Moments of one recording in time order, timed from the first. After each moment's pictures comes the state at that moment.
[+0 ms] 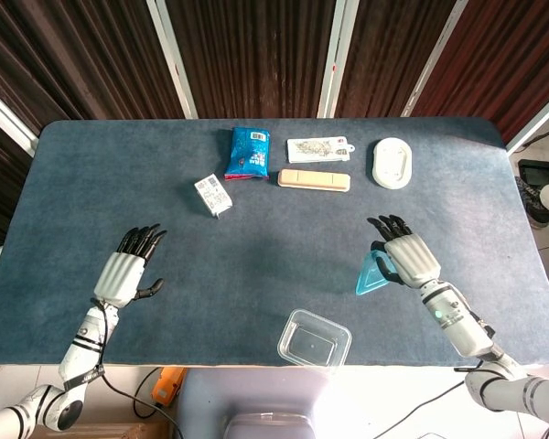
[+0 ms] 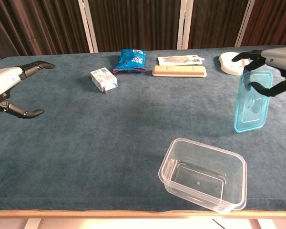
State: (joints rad) left arm -0.52 -1.55 -0.08 -1.23 1.43 1.23 -0.02; right arm 0.60 -1.37 0.07 -1.29 -1.41 1.03 0.03
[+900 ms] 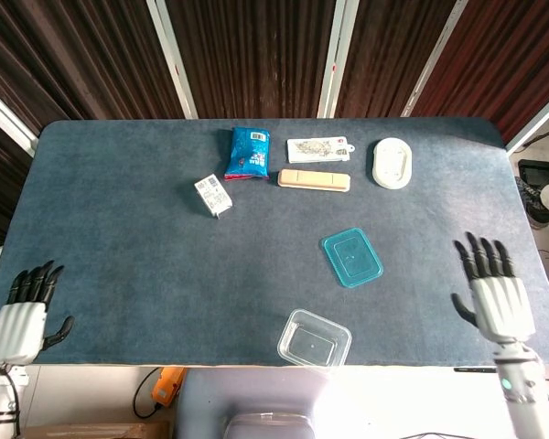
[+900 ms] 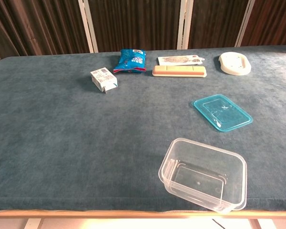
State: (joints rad) left arm -0.16 -1.25 0.03 -1.52 1.40 1.55 0.11; right arm 0.17 -1.17 -0.02 -1.67 -1.40 1.62 -0.34
